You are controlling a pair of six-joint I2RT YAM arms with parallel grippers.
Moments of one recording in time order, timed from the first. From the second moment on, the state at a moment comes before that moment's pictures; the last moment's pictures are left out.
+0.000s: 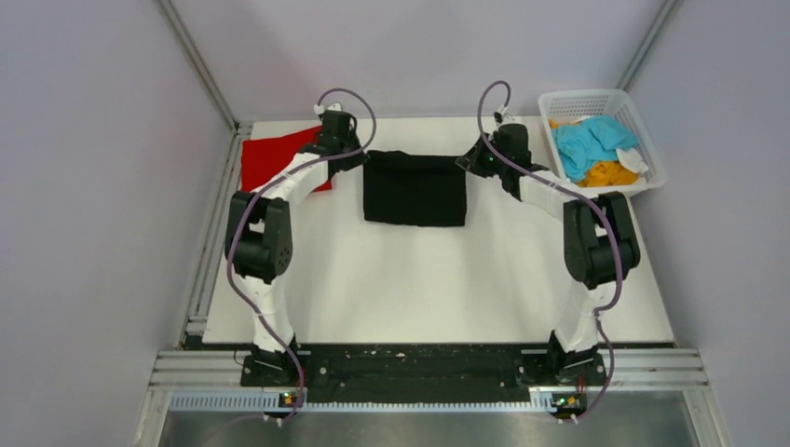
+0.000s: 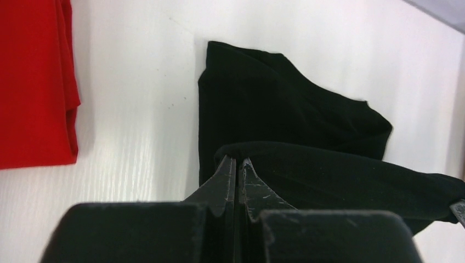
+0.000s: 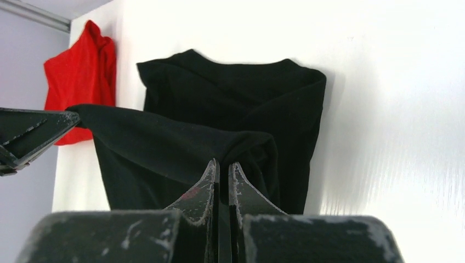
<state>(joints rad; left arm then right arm) -0.27 1.95 1.54 -0.23 -0.04 -0.61 0.25 1.85 1.23 0.15 -0.24 0.58</state>
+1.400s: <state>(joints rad) -0.21 2.46 2.06 -0.30 0.36 -0.64 0.22 2.34 1.71 0.12 -0.45 0.67</state>
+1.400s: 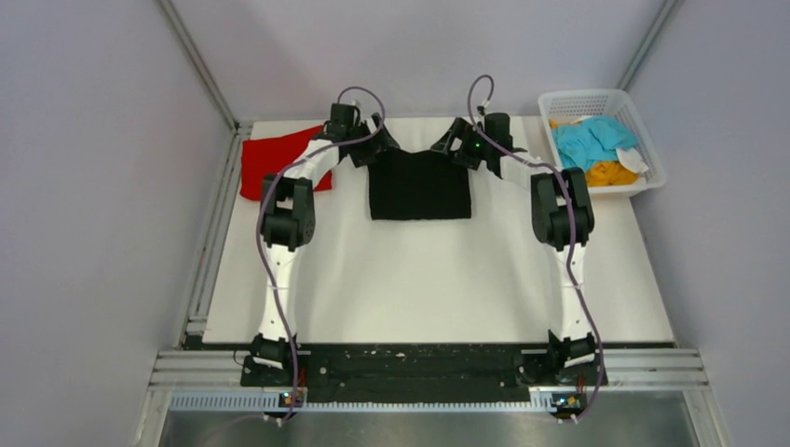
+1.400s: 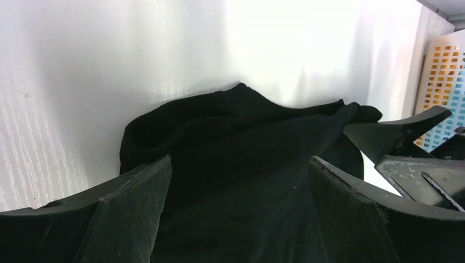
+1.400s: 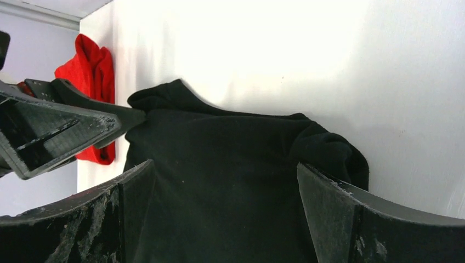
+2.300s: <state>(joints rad) -0.20 1.96 1.46 -0.27 0.31 -0.62 0.21 1.03 0.73 0.14 0.01 0.53</state>
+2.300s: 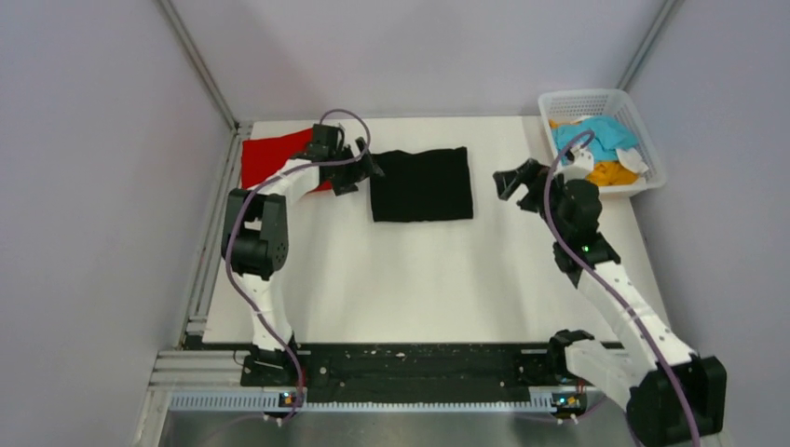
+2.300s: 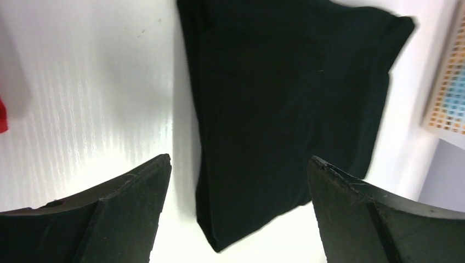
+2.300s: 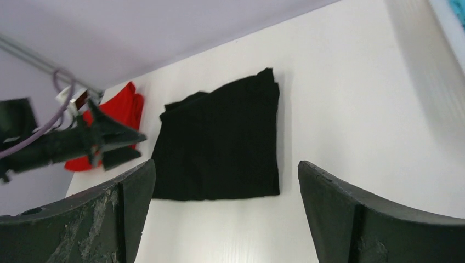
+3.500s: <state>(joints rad) -0.54 2.42 2.06 -0.65 -0.48 -0.50 0.21 0.66 0.52 -0.15 -0.08 0.53</state>
